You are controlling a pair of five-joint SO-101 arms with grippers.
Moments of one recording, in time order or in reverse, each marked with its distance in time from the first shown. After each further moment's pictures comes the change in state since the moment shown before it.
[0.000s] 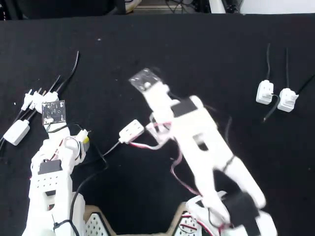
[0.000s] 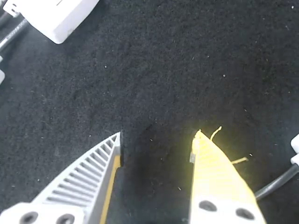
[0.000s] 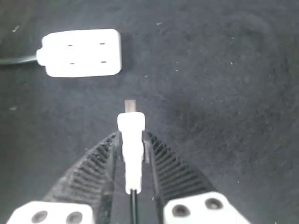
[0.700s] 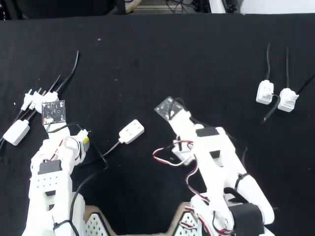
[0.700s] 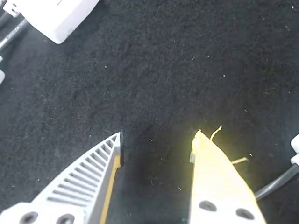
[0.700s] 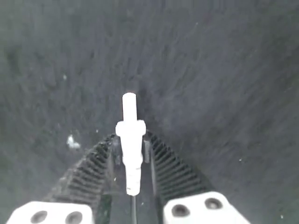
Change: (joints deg) left arm 0.0 0.0 0.0 0.0 0.0; right arm 13.9 -4.6 25.1 -15.3 18.7
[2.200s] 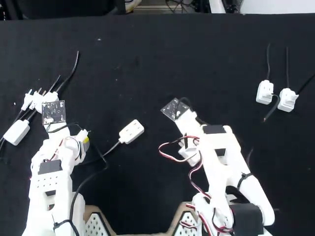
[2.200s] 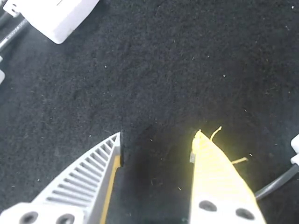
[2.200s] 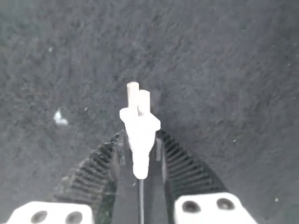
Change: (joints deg) left arm 0.0 0.0 0.0 0.0 0.0; right arm 4.2 0.0 -2.2 4.2 3.3
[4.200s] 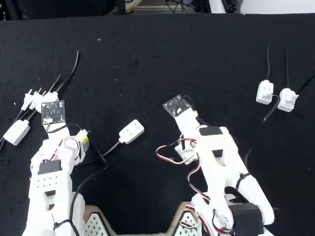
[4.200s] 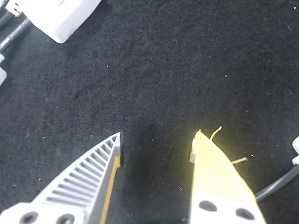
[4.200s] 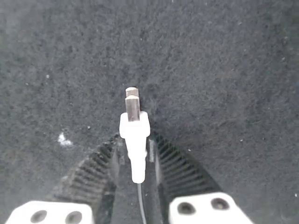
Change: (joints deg) left arm -0.4 0.0 0.0 0.0 0.0; right arm -2.1 0.0 1.1 -2.2 -10.2
